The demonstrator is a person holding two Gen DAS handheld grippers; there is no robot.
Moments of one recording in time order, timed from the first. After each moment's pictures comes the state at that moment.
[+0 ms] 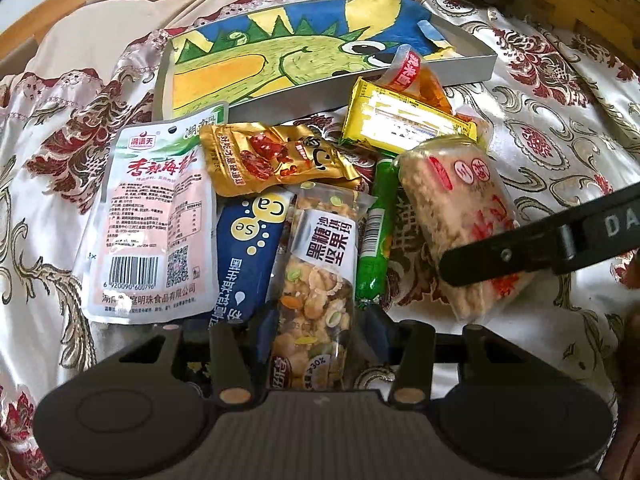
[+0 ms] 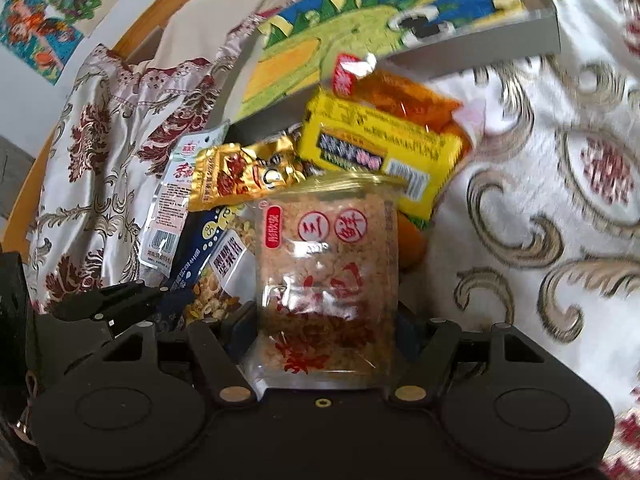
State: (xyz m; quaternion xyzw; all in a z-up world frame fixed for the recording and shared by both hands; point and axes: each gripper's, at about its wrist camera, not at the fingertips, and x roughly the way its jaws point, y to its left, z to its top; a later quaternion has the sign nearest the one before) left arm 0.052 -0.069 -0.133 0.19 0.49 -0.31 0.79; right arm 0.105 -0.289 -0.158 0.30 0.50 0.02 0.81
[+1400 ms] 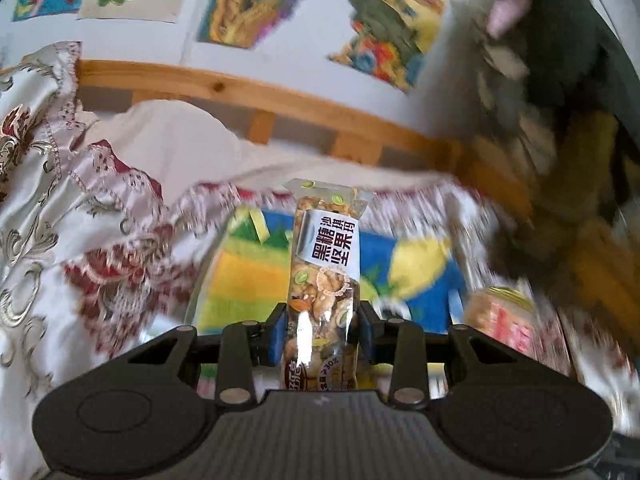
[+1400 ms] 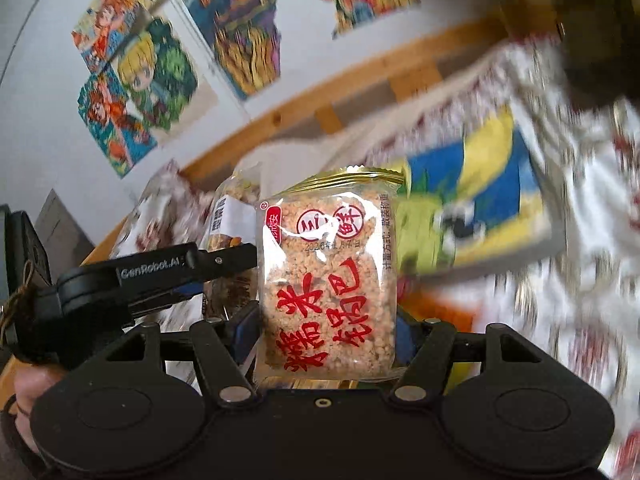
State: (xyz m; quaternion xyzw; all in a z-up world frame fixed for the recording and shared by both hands) left arm 0.221 -0.112 -0.043 -0.09 0.33 -0.25 0.91; right arm 0.115 -0.316 -0.085 0.25 0.25 0.02 0.94
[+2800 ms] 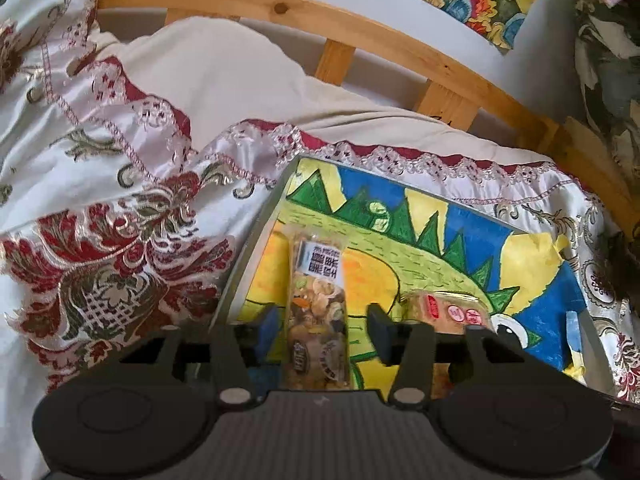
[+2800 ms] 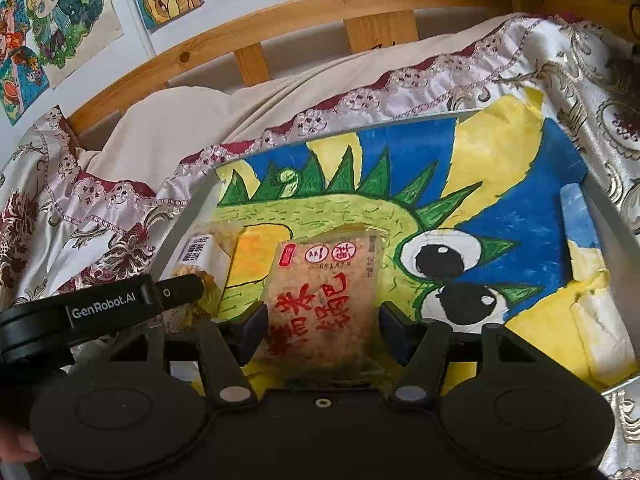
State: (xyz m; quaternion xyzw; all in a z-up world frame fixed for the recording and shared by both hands) left arm 0.315 -0.133 -0.116 -0.08 0.39 -0.19 0.90; right arm 0.278 -0.325 -0.152 0.17 0.36 -0.08 0.91
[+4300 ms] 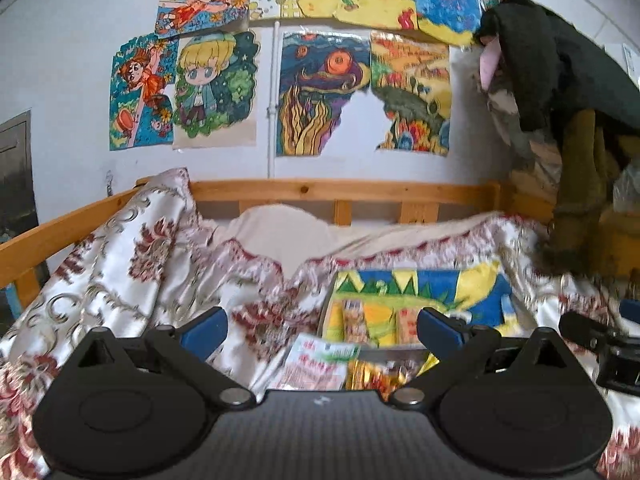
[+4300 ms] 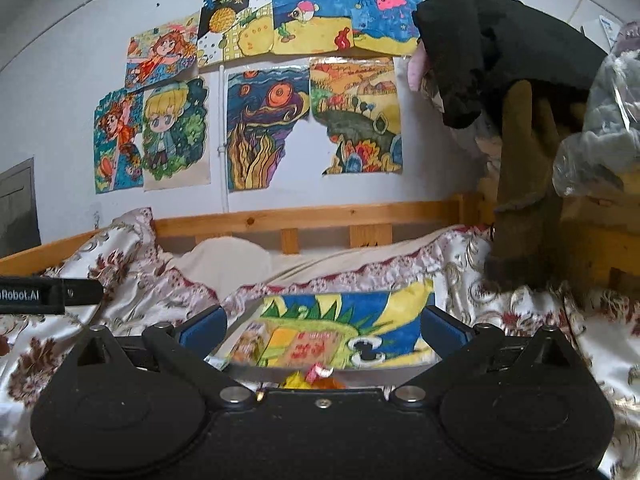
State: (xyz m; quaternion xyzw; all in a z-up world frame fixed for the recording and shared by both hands) left arm 0.045 -0.070 0.039 0.04 0.17 -0.15 0.97; right arm -0.017 -0.276 -0.042 0.06 0.12 -0.09 0.99
